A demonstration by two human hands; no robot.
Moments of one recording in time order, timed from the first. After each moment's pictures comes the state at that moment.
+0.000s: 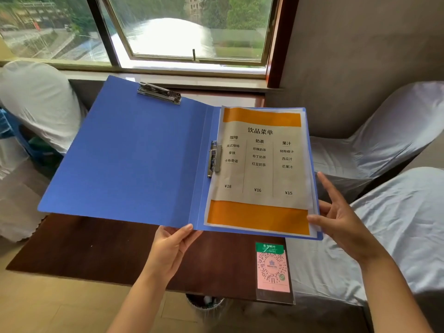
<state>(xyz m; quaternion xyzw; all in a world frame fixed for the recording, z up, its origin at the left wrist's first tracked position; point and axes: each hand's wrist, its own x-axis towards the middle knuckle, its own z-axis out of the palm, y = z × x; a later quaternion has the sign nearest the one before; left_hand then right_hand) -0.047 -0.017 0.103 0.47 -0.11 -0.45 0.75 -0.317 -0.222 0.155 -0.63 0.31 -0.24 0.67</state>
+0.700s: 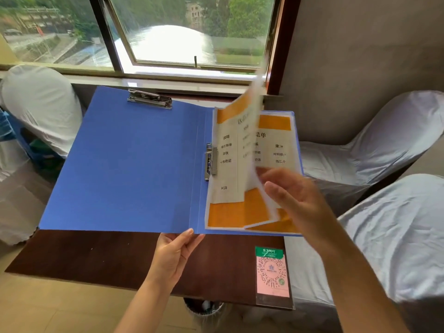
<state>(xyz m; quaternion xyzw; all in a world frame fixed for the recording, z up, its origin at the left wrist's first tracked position) -0.053 -0.013 0.099 0.42 -0.10 -0.44 0.78 -0.236 -0.151 0.241 -0.73 0.18 -0.31 0.58</state>
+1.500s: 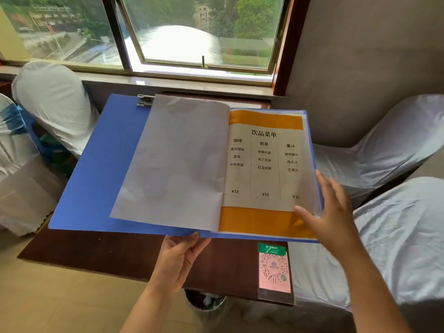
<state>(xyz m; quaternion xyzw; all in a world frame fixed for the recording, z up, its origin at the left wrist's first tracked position) -0.070 0.007 0.103 0.36 -0.08 -0.45 0.81 -0.282 -0.172 0.190 -0.80 0.48 -0.27 0.24</state>
